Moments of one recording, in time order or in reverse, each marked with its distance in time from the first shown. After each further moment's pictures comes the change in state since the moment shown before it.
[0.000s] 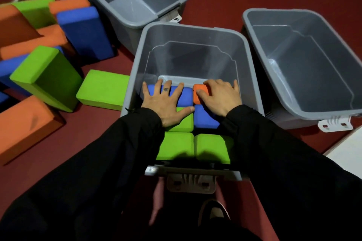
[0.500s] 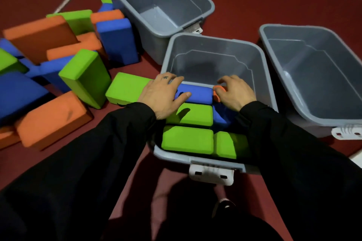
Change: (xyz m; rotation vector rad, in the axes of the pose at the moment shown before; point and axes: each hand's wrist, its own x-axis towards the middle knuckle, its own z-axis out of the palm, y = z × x) left_hand -0.059 -0.064 -0.057 -0.129 0.294 0.073; right_hand -0.012 -0.037 -0.039 0.108 0.073 -0.067
